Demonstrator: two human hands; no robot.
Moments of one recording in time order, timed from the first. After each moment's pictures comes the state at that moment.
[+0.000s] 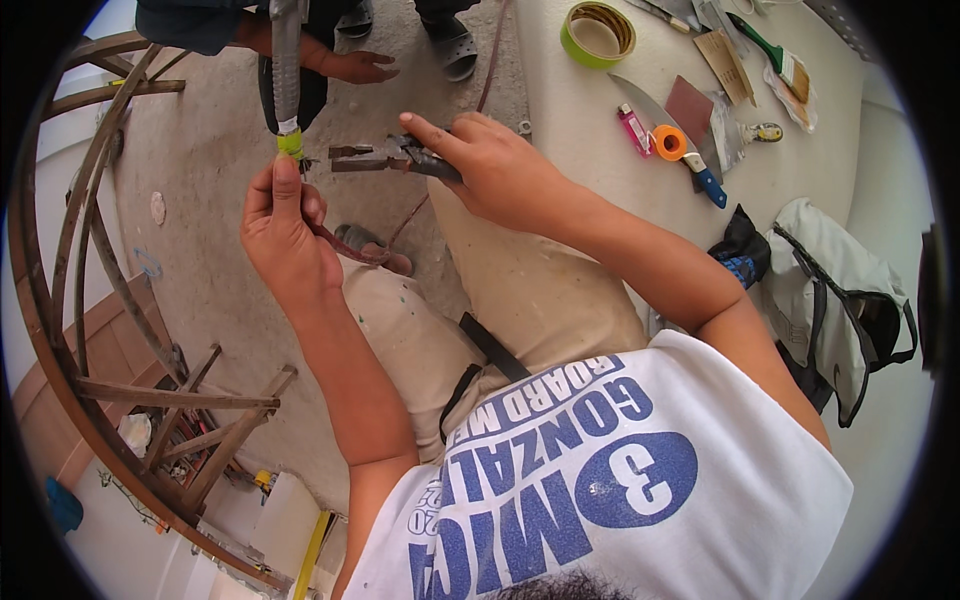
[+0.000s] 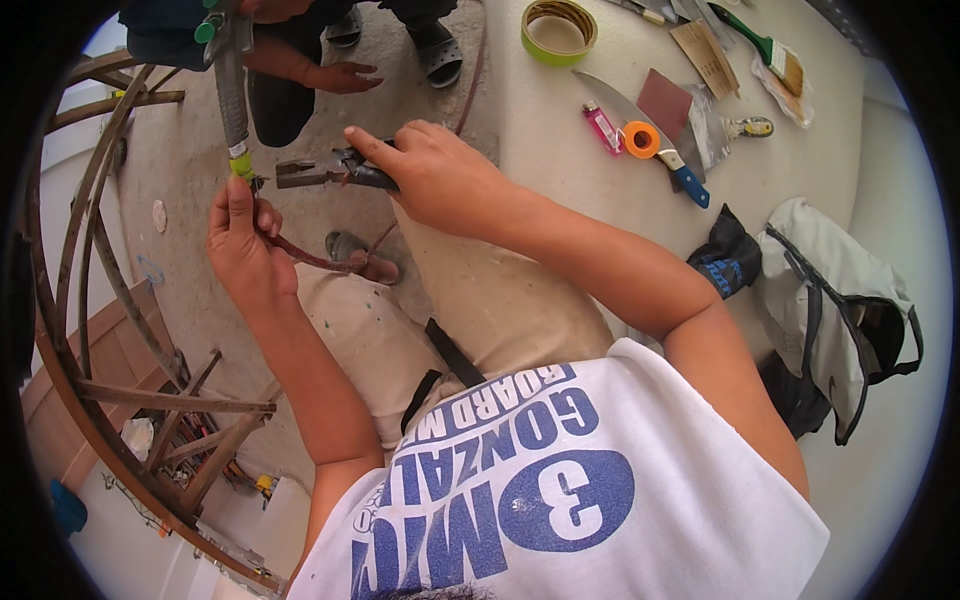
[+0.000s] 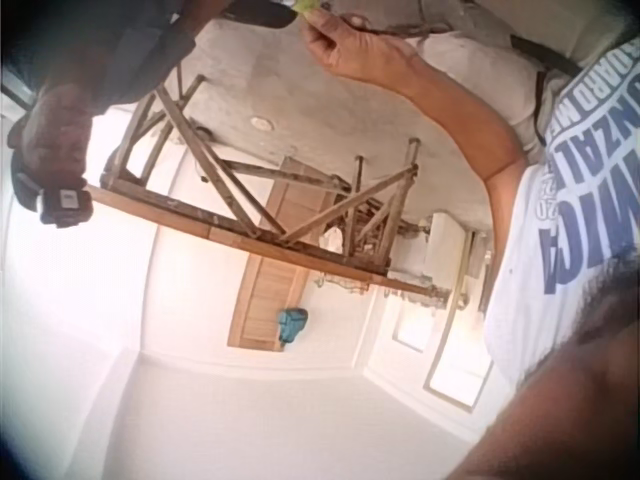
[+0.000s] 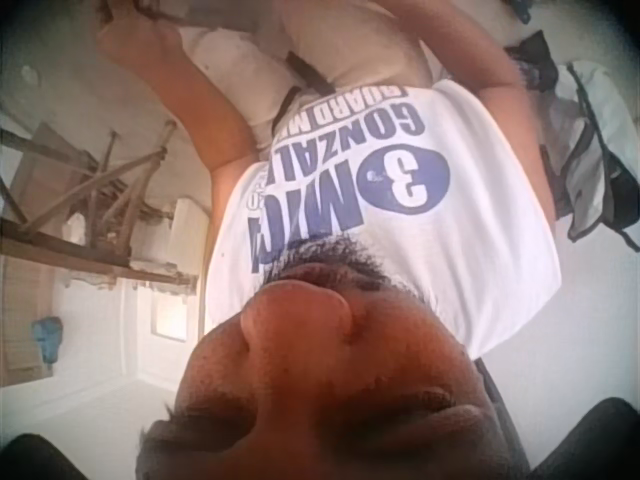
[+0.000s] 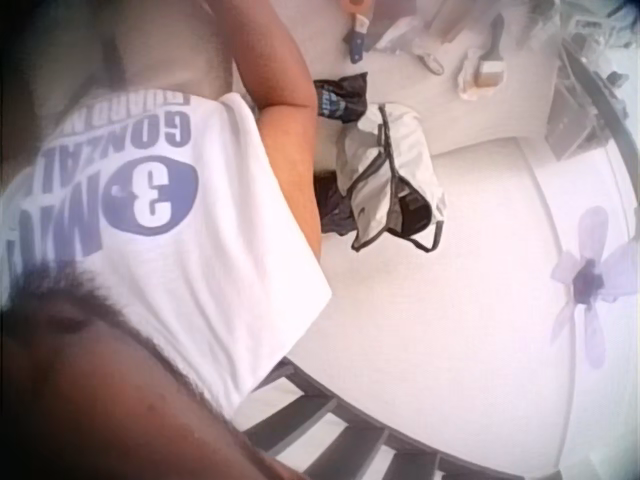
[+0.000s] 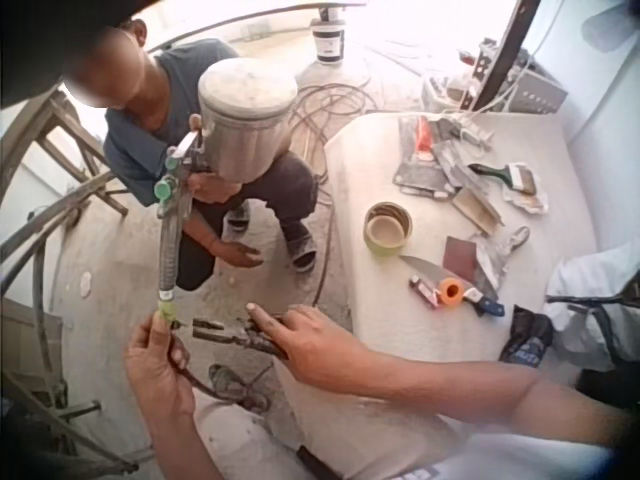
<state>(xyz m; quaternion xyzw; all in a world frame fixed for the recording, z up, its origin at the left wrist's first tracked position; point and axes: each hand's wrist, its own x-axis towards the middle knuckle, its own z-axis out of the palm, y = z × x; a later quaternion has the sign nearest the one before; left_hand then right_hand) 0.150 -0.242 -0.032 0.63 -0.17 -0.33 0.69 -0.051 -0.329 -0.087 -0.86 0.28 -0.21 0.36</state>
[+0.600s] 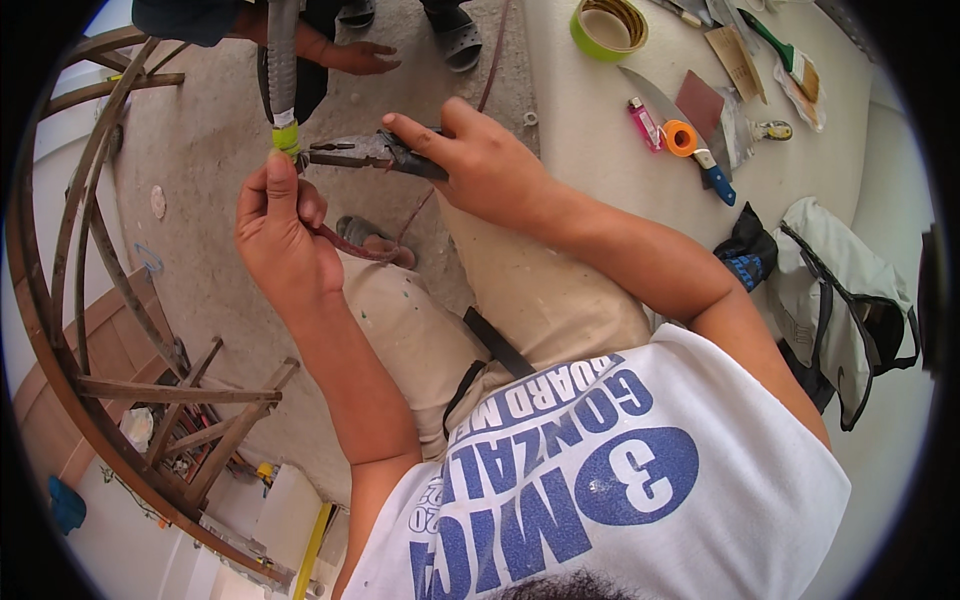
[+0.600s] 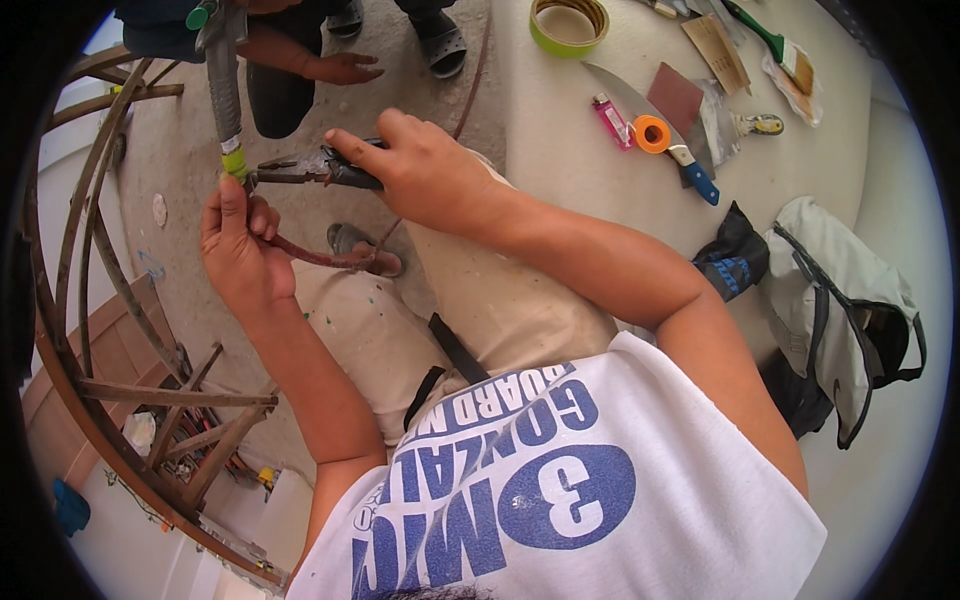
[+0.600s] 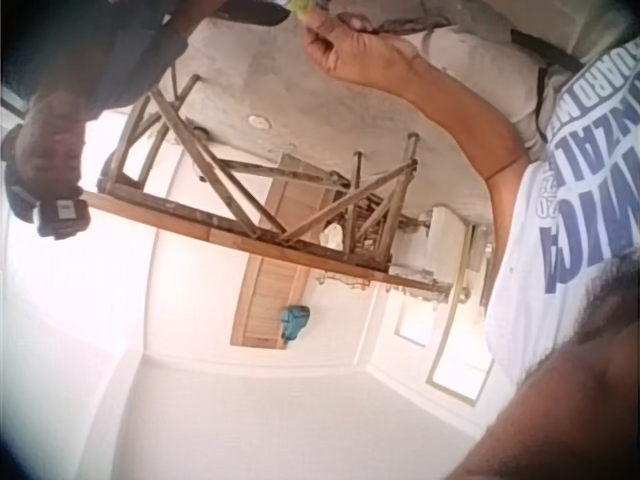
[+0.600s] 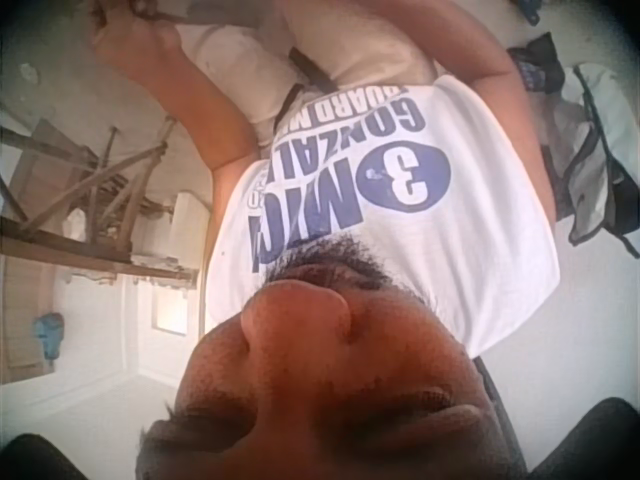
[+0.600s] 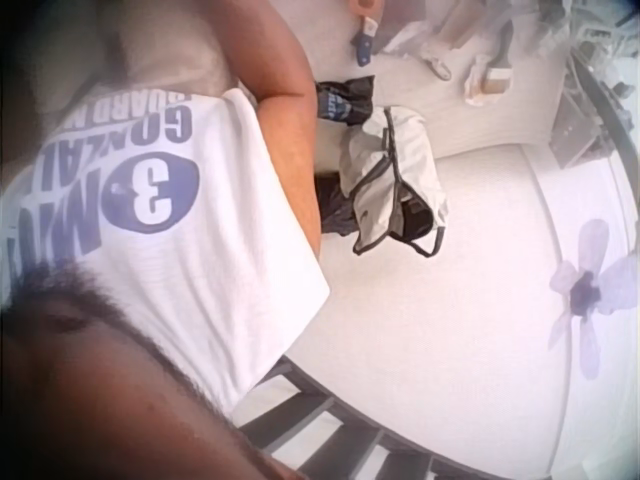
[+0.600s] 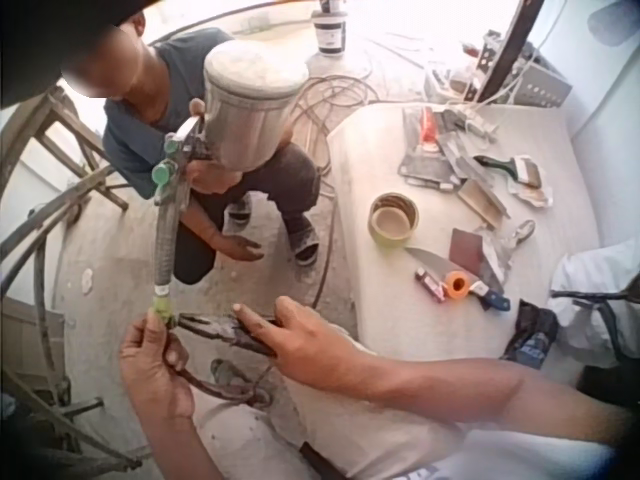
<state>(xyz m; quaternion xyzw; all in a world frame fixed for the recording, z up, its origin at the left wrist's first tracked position) 0.148 -0.241 -0.026 0.62 -0.16 -0.32 0.70 -0.030 -0.324 -0.101 -0.87 0.27 -0.30 0.27</state>
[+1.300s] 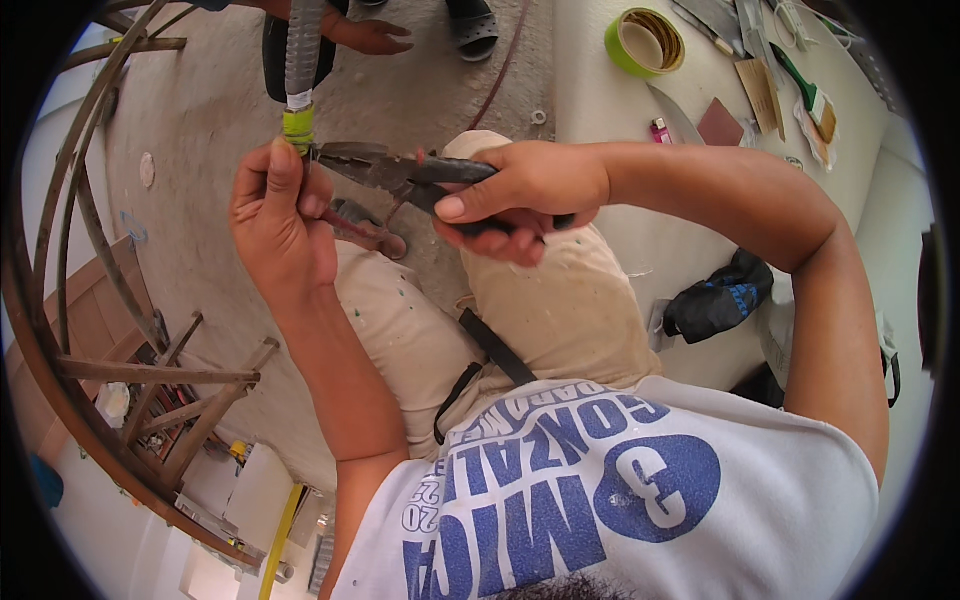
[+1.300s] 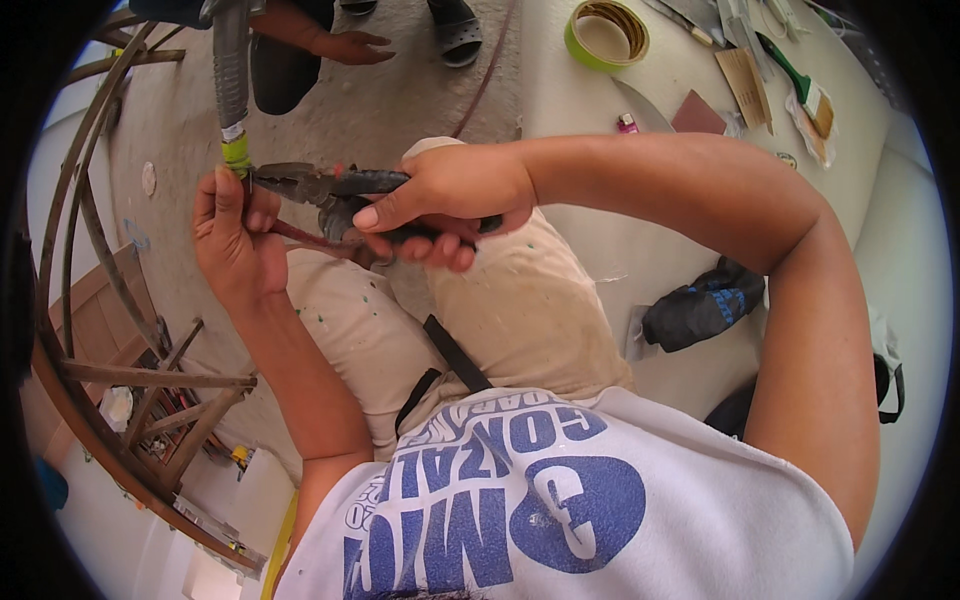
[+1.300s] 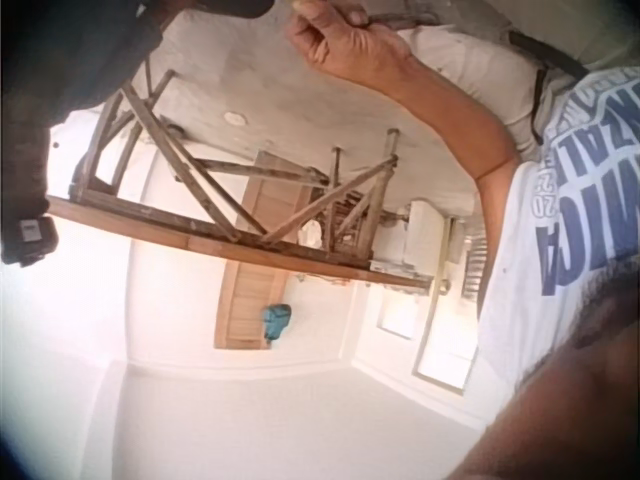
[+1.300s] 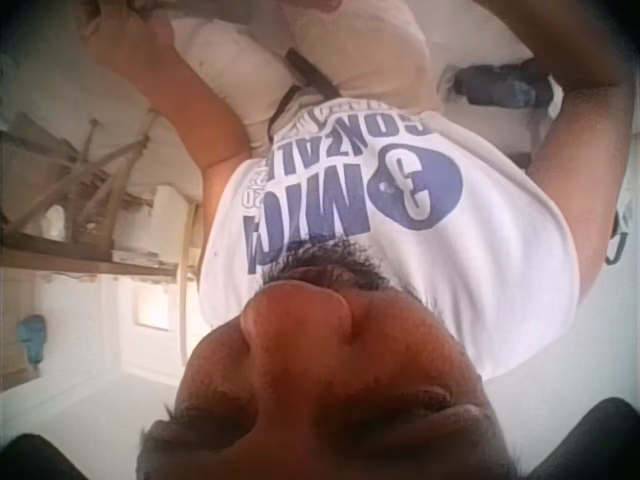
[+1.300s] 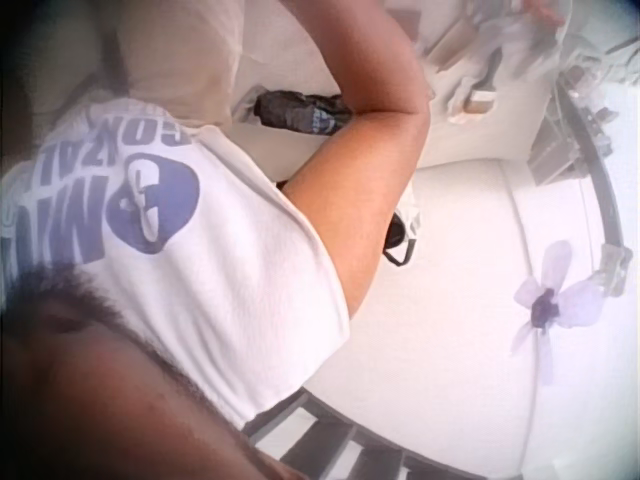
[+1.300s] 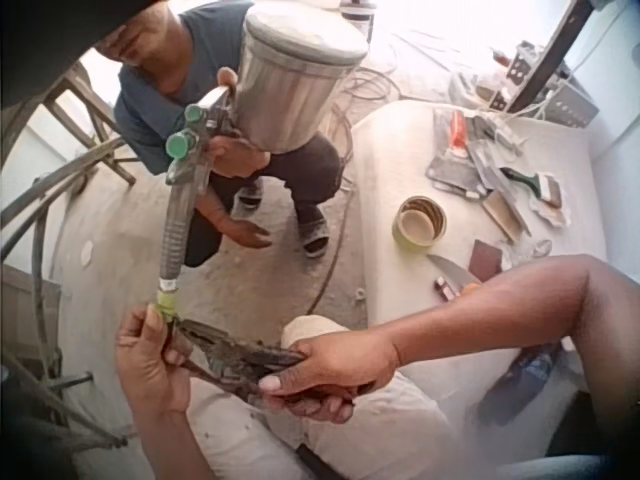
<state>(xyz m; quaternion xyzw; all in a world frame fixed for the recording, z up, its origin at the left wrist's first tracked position) 0.168 -0.236 -0.030 0.55 -0.21 -0.40 0.70 -0.037 -0.373 -0.051 -0.26 0.13 0.29 0.91</state>
